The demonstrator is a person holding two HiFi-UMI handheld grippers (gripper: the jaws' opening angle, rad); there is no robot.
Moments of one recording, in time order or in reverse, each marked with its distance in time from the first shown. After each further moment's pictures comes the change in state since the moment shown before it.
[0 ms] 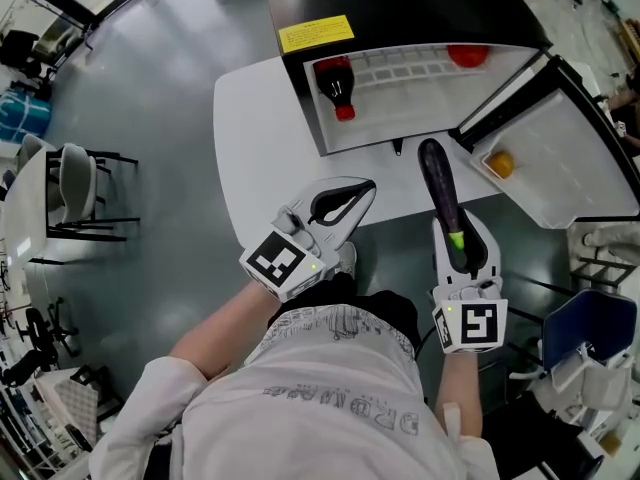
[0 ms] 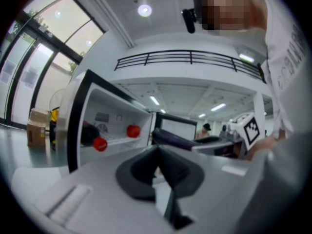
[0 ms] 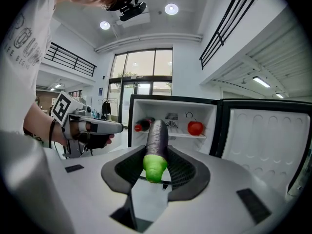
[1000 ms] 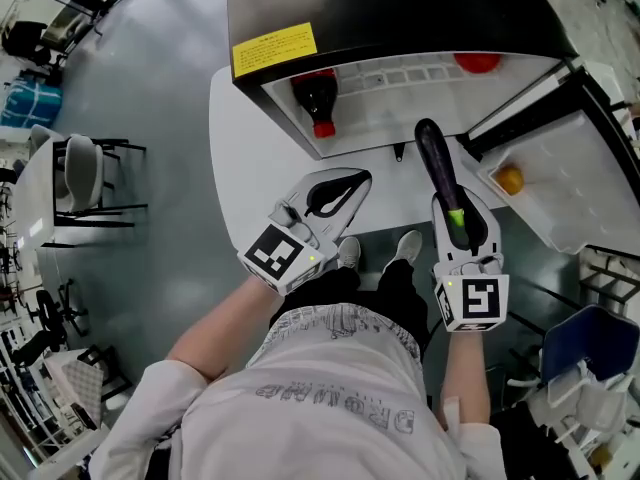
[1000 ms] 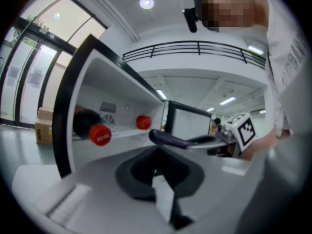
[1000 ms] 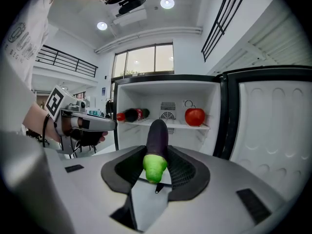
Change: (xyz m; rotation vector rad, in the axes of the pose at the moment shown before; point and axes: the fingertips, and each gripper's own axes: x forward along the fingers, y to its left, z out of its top) left arm 0.051 0.042 -0.037 0.004 0.088 0.088; right arm 0.075 -0.052 -0.042 0.027 0.034 0.078
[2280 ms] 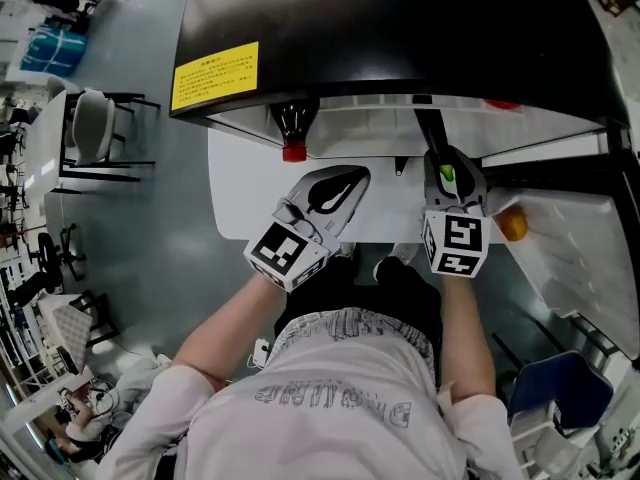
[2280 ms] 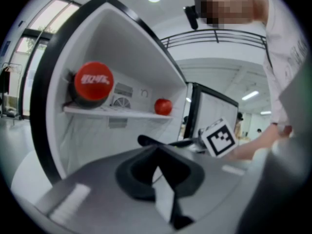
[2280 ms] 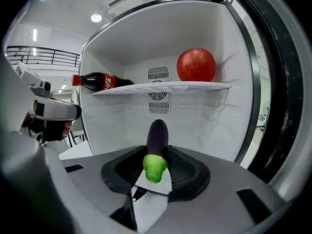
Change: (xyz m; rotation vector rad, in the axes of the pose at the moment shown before) left arm 0.061 0.044 -0.049 -0.067 0.070 0.226; right arm 0.149 -0.066 -0.070 0.016 0.137 0.082
